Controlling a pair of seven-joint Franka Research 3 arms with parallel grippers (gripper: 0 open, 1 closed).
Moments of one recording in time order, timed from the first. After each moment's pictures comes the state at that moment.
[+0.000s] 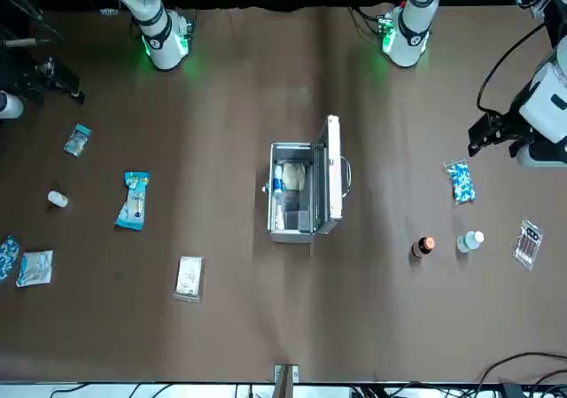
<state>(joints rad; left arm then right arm) 0.03 0.07 -0.14 -1.49 0.01 1.61 -0.08 0.10 0.04 -0.04 -1.37 0.04 1.29 0.07</state>
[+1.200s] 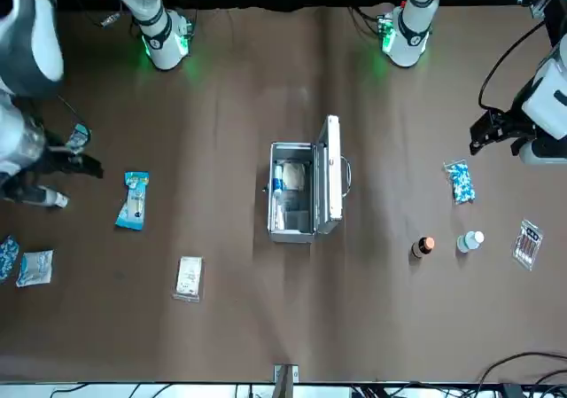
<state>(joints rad) 0.03 0.07 -0.14 -1.50 0.01 1.61 -0.08 0.00 0.14 -0.05 -1.76 0.04 1.78 0.07</state>
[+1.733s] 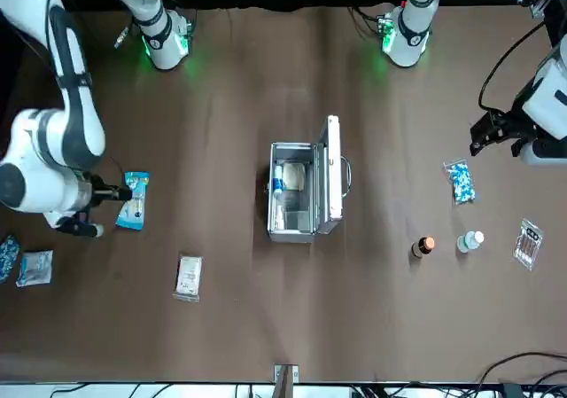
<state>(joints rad) 0.03 0.07 -0.14 -1.50 0.01 1.62 -0.08 -0.01 0.40 -0.05 -1.83 0.04 1.94 0.07</state>
